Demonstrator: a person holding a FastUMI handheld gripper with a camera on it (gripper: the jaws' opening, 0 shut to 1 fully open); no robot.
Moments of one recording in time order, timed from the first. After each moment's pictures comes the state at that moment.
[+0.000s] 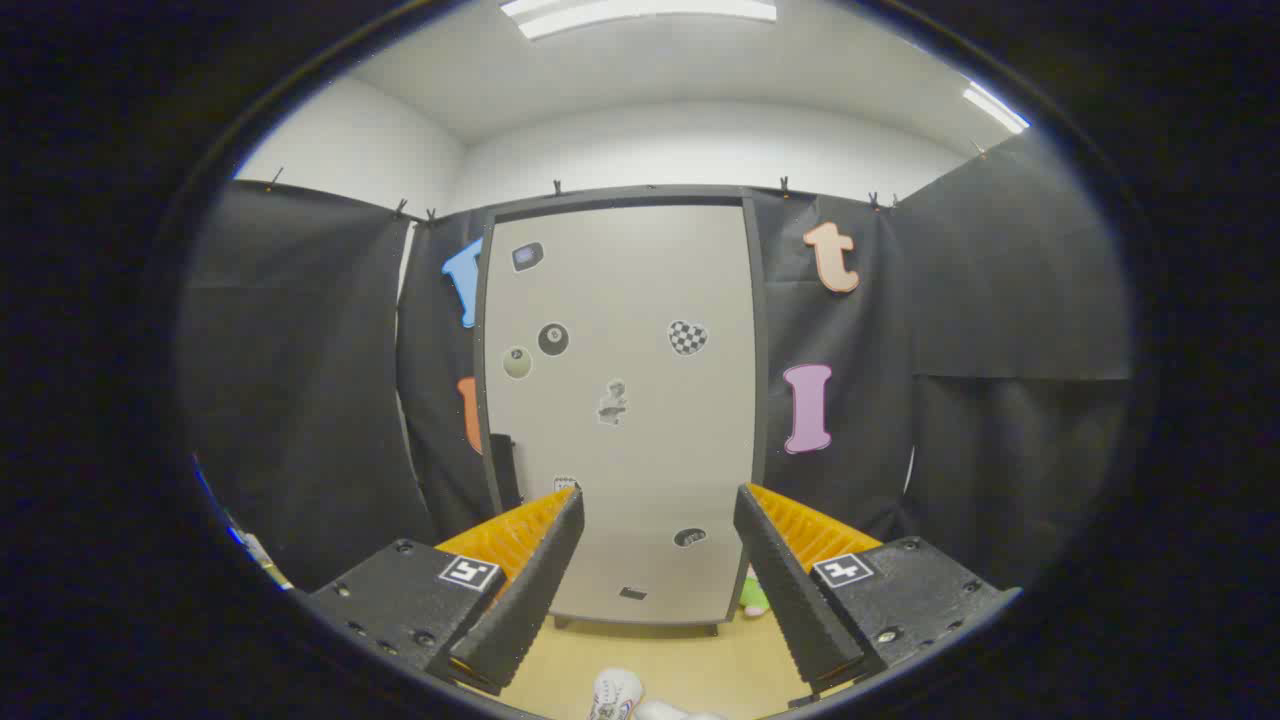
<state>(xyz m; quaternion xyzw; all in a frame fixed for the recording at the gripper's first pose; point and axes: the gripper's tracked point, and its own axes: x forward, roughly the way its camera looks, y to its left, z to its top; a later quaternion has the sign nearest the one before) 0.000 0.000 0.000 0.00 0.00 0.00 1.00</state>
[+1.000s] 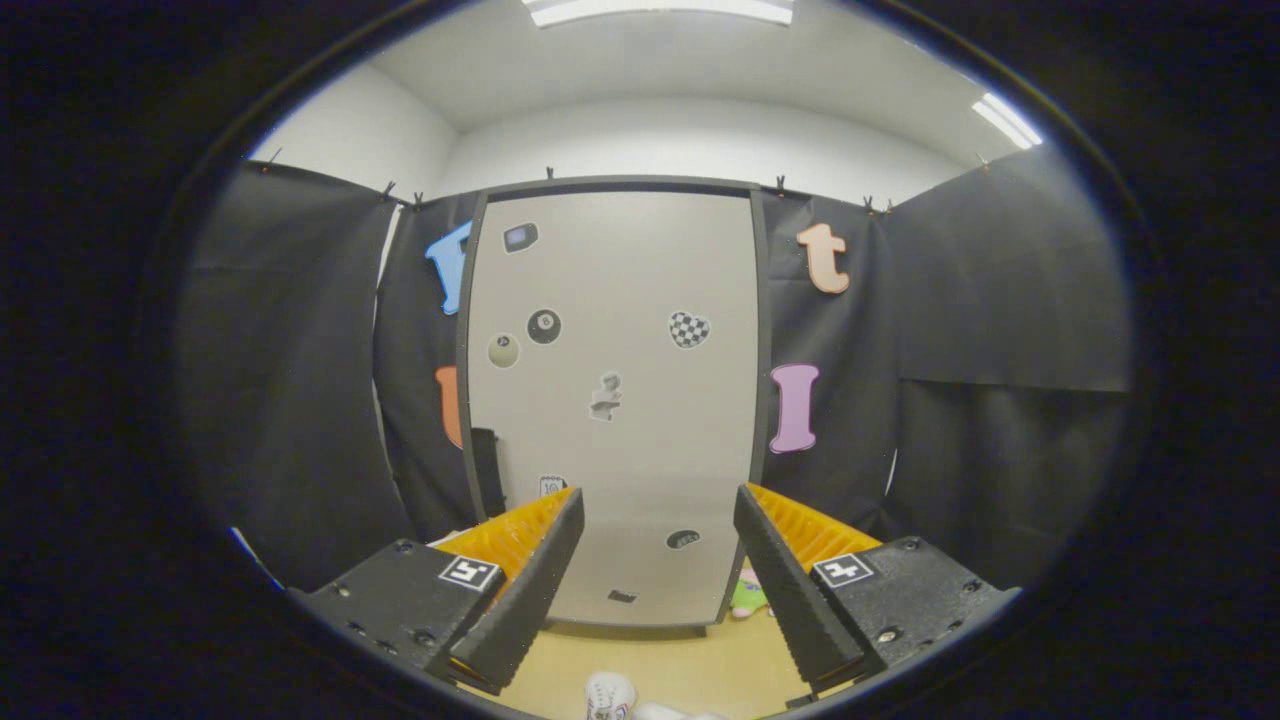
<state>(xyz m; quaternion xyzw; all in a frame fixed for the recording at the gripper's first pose) 0.029 0.016 -0.008 -0.02 0.01 -0.03 1.00</state>
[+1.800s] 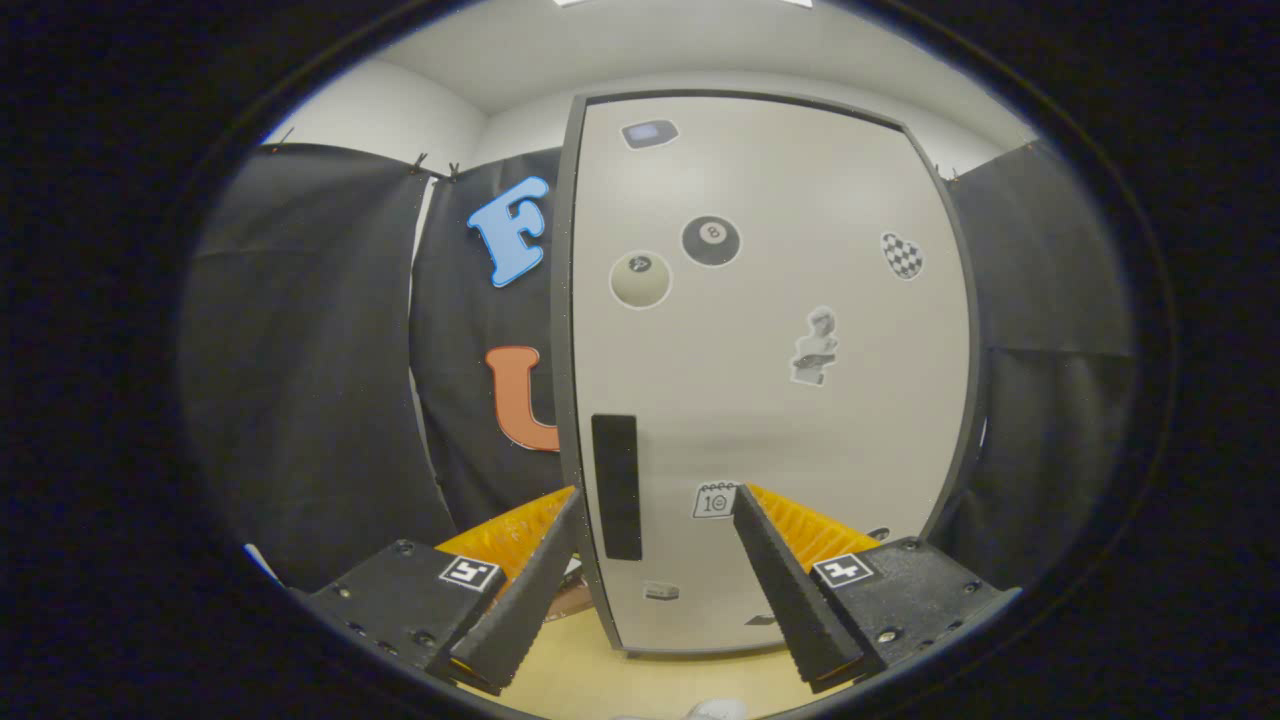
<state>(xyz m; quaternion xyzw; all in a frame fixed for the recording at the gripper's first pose) 0.179 0.175 -0.063 0.01 0.03 0.03 1.00</state>
